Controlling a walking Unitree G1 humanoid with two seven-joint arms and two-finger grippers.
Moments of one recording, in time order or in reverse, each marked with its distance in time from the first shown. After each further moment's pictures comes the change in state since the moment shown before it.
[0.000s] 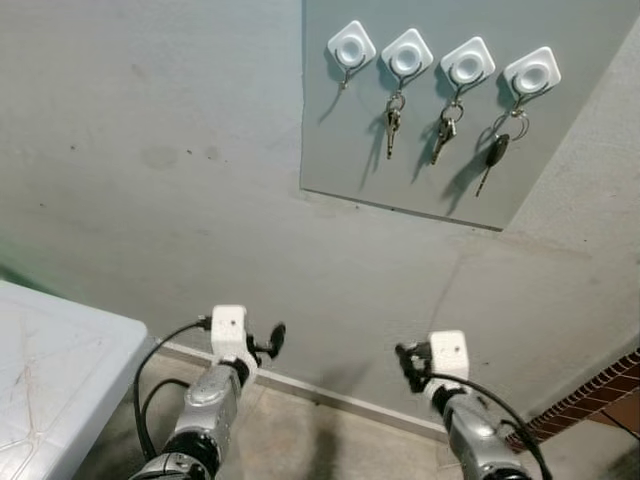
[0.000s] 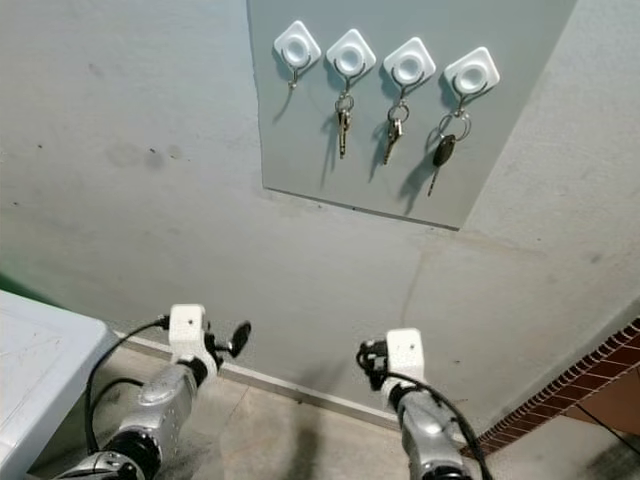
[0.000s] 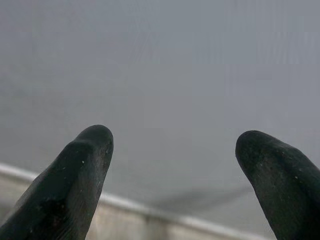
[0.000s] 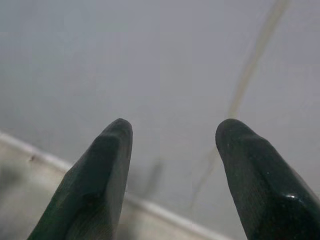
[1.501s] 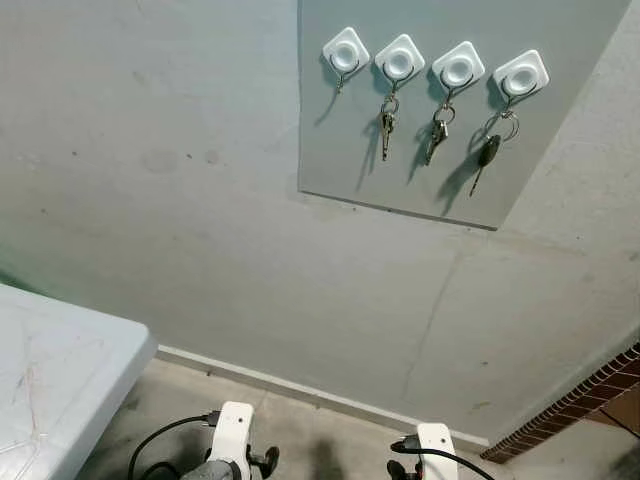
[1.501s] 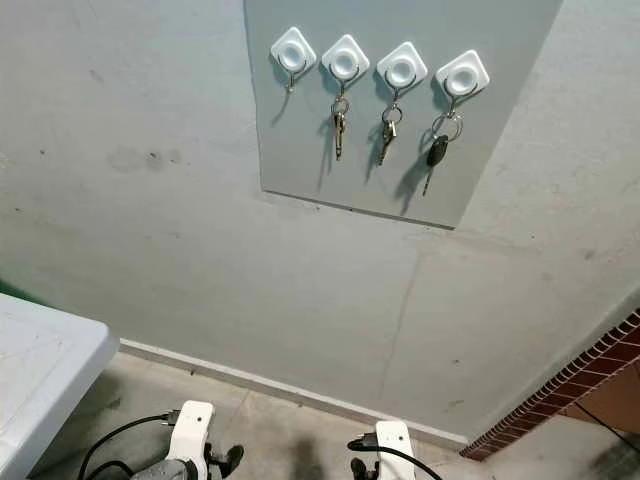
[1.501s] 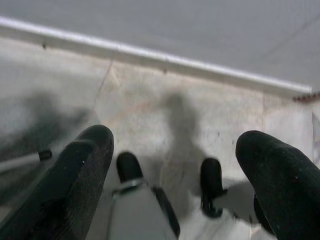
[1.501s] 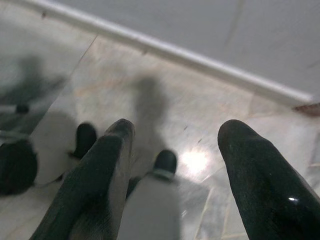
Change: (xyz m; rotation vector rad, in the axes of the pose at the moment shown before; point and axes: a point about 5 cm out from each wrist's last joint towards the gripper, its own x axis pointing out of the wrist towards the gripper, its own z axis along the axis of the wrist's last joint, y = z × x) left arm -0.066 0.016 -0.113 0.112 0.586 0.018; right arm -0.064 0.020 -0.109 0.094 0.601 0.045
